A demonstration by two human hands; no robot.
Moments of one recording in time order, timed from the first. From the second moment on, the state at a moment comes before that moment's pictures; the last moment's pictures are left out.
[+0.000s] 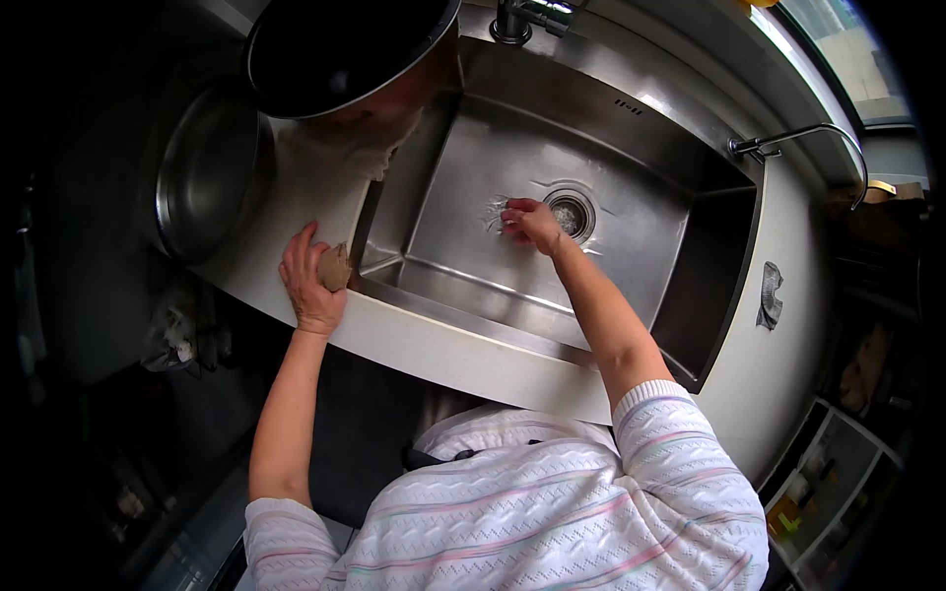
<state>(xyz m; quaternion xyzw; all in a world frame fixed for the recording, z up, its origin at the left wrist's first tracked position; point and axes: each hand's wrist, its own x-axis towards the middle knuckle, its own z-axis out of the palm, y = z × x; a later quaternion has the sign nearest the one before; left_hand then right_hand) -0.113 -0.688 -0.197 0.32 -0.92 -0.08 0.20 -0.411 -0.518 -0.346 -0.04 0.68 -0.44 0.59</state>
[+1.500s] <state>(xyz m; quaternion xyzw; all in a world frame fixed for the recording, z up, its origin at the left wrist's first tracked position) -0.108 -0.692 -0.204 0.32 -0.91 -0.08 0.23 -0.470 -0.449 -0.340 -0.41 0.85 0.17 0.28</state>
